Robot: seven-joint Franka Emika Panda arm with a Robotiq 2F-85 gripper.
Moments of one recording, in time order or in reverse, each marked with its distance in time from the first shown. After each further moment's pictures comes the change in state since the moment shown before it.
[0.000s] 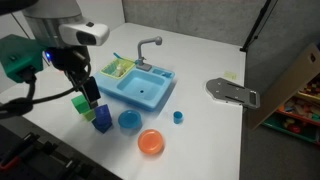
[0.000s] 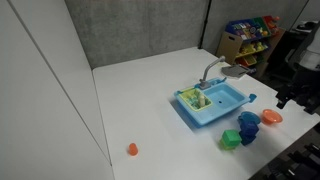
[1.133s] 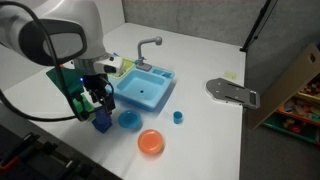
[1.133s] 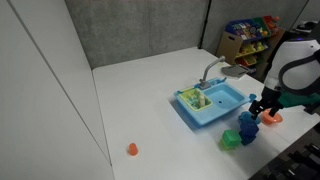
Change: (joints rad) arm 0.090 0.426 -0.007 0.144 0.029 0.246 0.041
